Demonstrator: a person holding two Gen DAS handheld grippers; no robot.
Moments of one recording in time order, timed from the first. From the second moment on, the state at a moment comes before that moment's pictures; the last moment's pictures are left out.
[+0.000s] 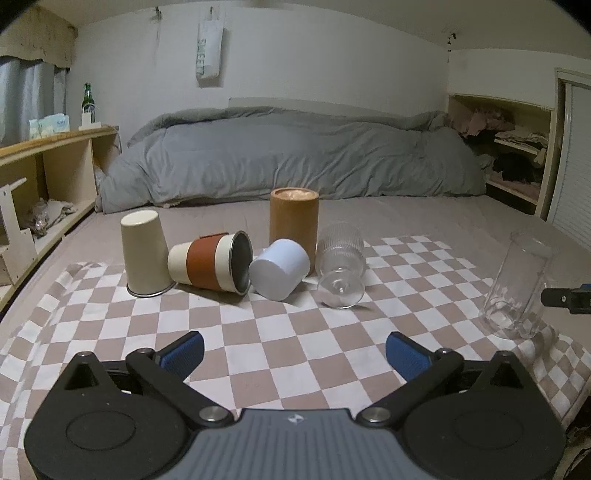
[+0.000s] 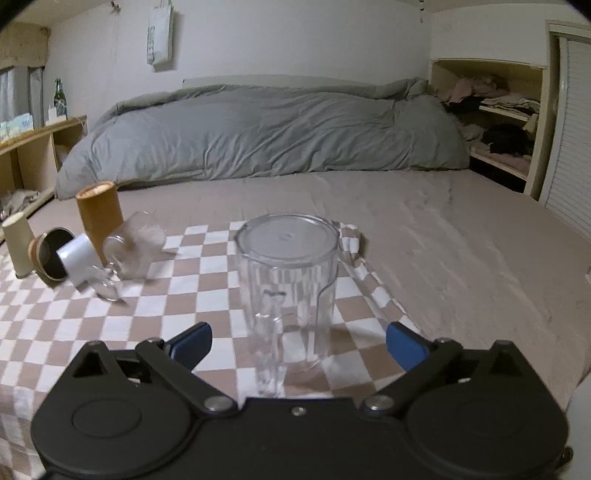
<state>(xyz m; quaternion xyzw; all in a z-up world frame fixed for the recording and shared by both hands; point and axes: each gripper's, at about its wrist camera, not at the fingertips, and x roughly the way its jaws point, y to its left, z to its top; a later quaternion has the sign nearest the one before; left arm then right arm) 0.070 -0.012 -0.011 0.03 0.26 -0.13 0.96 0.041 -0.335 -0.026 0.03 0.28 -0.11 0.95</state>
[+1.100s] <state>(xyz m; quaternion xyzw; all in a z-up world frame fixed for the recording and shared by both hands) 0.034 -0.020 -0.023 0.04 0.26 -0.12 0.96 -0.016 -0.268 -0.030 -0.01 0.25 -0.09 0.97</state>
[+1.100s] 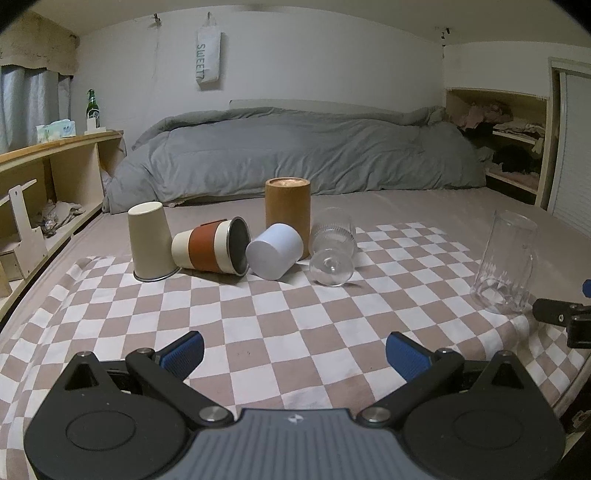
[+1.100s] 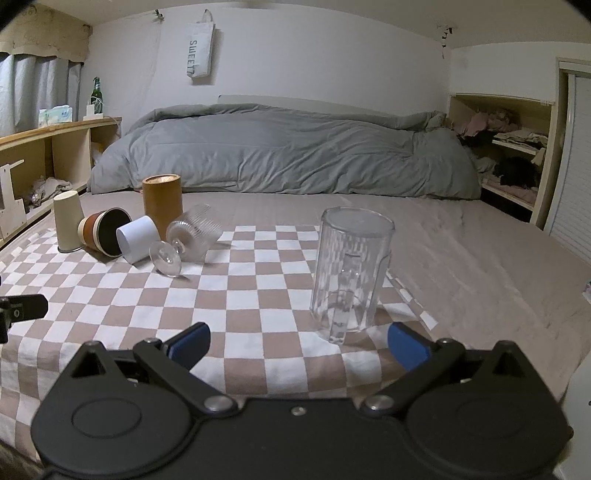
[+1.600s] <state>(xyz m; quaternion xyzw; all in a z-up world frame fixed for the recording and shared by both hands) 0.034 -0.018 -0.025 0.04 0.26 -0.12 0.96 -0.015 -0.268 -0.031 -0.01 0.25 -0.09 0.97</state>
